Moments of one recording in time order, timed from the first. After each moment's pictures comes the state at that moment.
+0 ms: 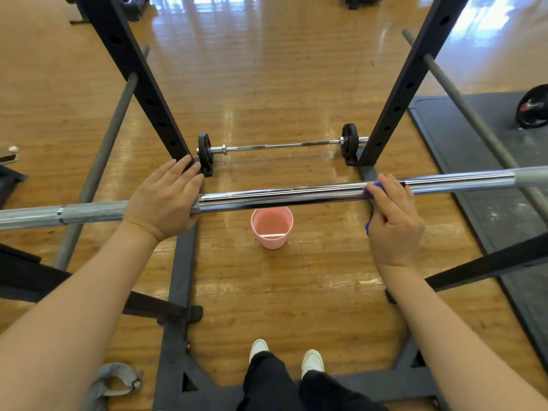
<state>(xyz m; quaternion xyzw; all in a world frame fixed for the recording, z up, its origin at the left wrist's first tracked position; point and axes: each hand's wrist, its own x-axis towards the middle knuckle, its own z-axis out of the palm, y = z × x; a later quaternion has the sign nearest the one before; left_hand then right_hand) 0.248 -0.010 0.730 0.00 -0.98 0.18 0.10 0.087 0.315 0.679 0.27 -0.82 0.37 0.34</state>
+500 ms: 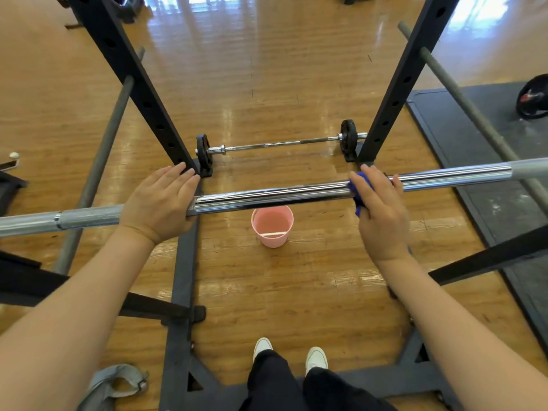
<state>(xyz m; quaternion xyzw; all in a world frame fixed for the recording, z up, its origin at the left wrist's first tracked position) 0.247 -0.014 0.728 0.00 -0.98 0.17 0.08 0.079 0.314 0.680 0.35 -0.84 0.29 0.31</state>
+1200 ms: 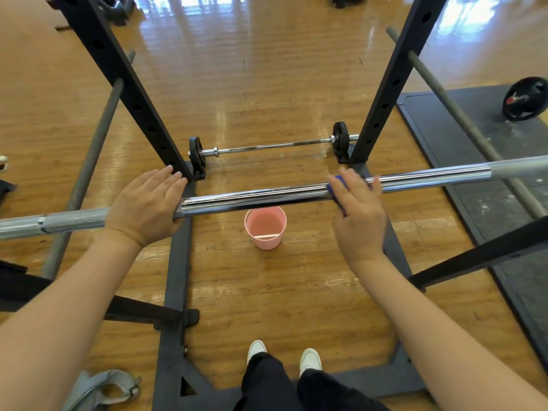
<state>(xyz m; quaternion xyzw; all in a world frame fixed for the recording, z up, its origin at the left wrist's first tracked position) 0.247 -0.013 0.728 0.01 -0.98 0.18 0.10 0.098 0.295 0.695 0.30 -0.85 0.31 0.30</state>
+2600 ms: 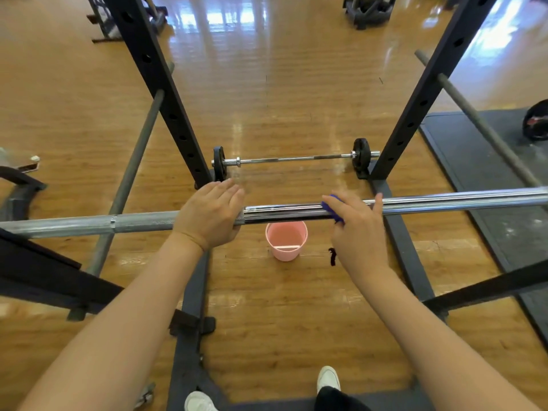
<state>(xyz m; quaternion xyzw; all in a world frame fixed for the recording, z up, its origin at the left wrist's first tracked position) 0.248 -0.008 0.742 -0.04 -0.98 0.12 0.13 0.147 0.224 0.722 0.32 -0.88 0.30 0.17</state>
